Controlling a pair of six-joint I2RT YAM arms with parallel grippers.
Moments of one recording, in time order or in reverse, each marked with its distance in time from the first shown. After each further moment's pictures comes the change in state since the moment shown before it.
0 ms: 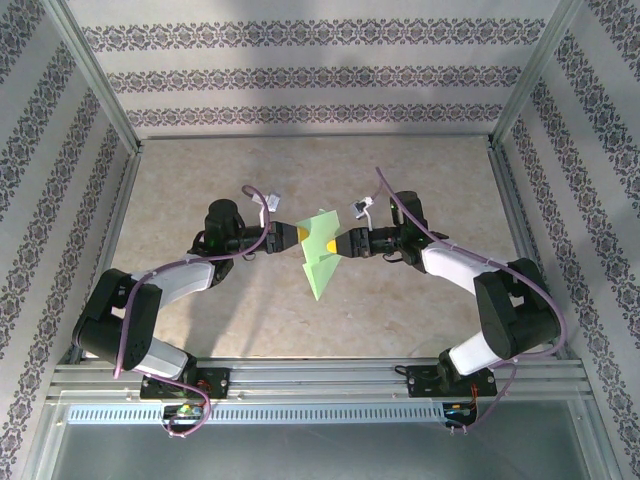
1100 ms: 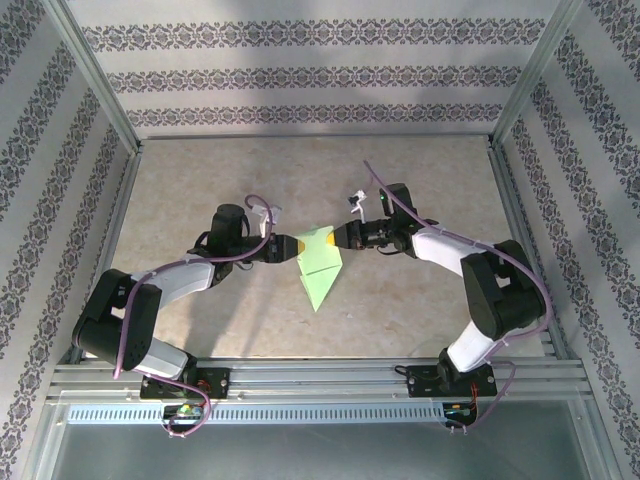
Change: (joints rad) left arm 0.000 -0.009 0.002 -0.344 -0.155 0.223; right arm 0.013 0.150 0.136 -0.157 0.132 -0.051
